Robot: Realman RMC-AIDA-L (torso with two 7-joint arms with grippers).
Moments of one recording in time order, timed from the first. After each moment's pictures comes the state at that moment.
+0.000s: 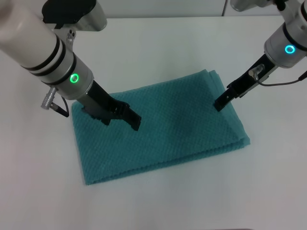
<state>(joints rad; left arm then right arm) -0.79 -2.06 1.45 1.02 2.48 1.41 -3.00 1.00 2.02 -1.01 -0.61 -2.75 -1.40 2.51</state>
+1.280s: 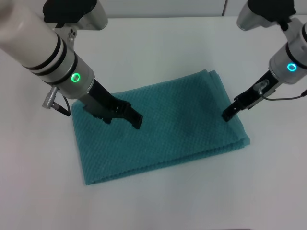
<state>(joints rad) -0.79 -2.06 1.45 1.02 2.47 1.40 -2.99 0.99 2.01 -1.01 -0.47 -2.77 -1.27 2.52</state>
